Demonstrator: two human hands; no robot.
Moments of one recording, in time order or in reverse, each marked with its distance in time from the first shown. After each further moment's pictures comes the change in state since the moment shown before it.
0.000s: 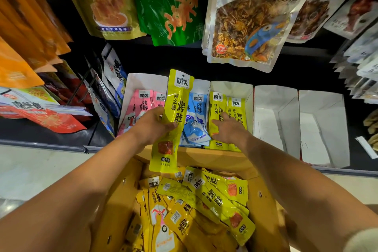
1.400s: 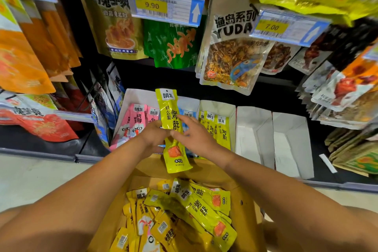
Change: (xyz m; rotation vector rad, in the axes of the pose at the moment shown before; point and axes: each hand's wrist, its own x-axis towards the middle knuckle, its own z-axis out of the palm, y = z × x) left_hand -0.011 0.005 0.009 -0.401 -0.086 -0.109; right_hand -0.100 -0.100 -0.070 0.683 0.328 -0.272
